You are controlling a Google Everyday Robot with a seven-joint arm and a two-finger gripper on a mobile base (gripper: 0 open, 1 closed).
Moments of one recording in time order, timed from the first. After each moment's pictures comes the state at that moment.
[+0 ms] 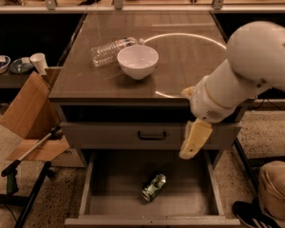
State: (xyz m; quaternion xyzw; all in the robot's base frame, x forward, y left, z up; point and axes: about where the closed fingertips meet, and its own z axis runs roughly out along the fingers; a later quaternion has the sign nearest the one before) arm 0.473 -0.121 0.807 -0.64 0.74 0.07 0.20
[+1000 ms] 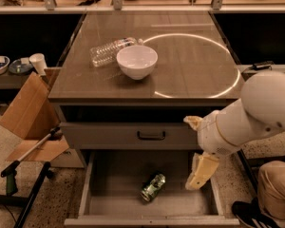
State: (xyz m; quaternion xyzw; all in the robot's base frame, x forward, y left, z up) arm 0.423 -0.123 0.750 -0.65 0.72 0.11 0.22
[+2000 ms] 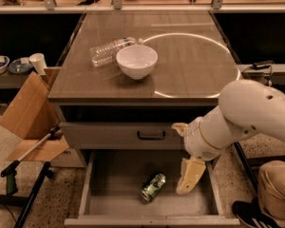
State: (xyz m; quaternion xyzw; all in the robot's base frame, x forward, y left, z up) arm 0.425 -0.102 0.718 -0.67 0.70 0.13 0.20
